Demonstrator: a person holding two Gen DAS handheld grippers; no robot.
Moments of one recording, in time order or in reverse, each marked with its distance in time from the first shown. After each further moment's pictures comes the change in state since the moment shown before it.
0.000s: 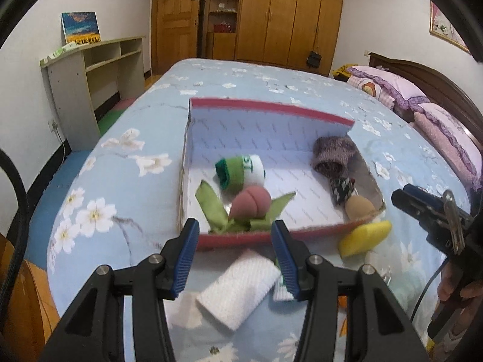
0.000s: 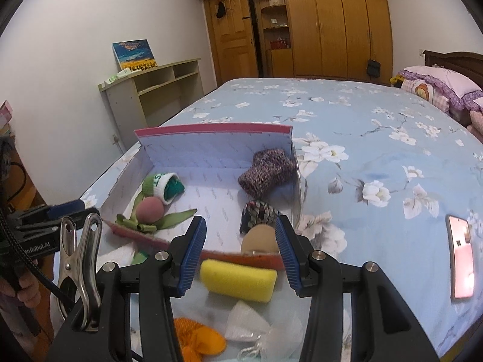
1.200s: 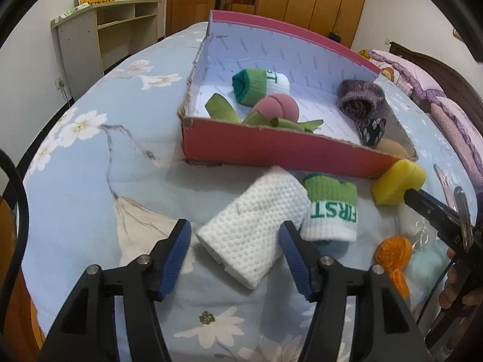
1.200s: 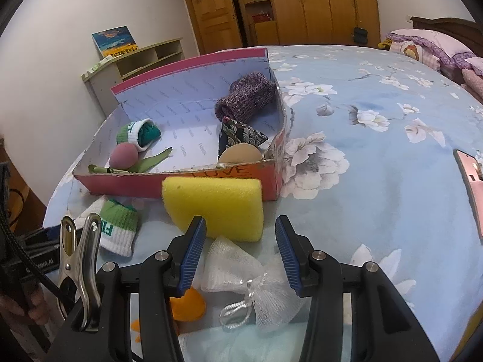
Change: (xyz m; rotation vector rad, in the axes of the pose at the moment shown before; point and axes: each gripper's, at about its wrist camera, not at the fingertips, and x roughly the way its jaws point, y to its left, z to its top) left arm 0.044 0.009 -0.068 -0.095 0.129 0.035; right arm 0.032 -0.019 -0.063 0.092 0.115 -0.020
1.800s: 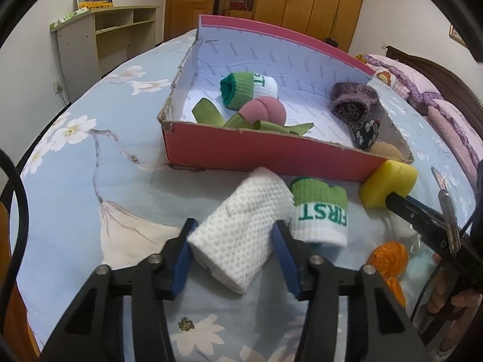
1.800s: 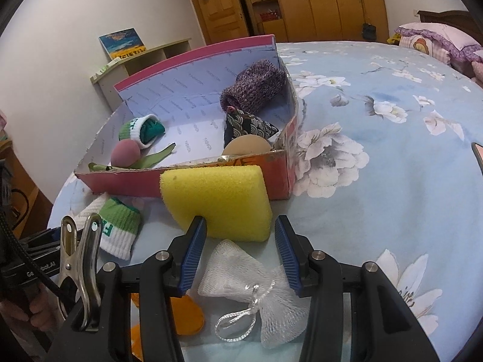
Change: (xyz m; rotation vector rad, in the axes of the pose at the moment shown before) left arm 0.002 -0.012 -0.003 0.009 -0.034 -0.019; right arm 0.018 -0.005 -0.004 0.012 -0.003 0.069
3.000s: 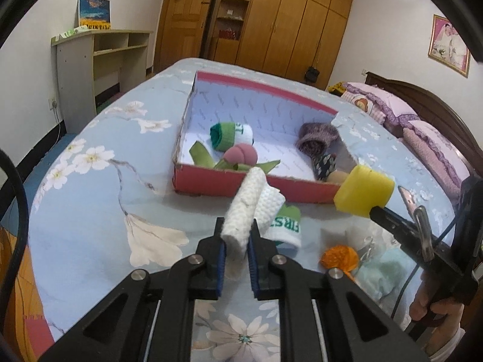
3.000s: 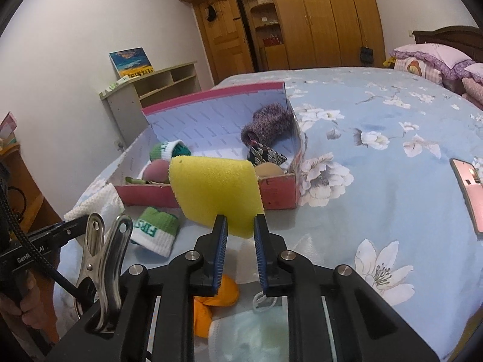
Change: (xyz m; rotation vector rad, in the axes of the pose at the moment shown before) left arm -0.077 0.007 -0.002 -0.005 -0.155 -0.093; right arm -0.061 0.027 -0.008 -0.027 -0.131 -0.009
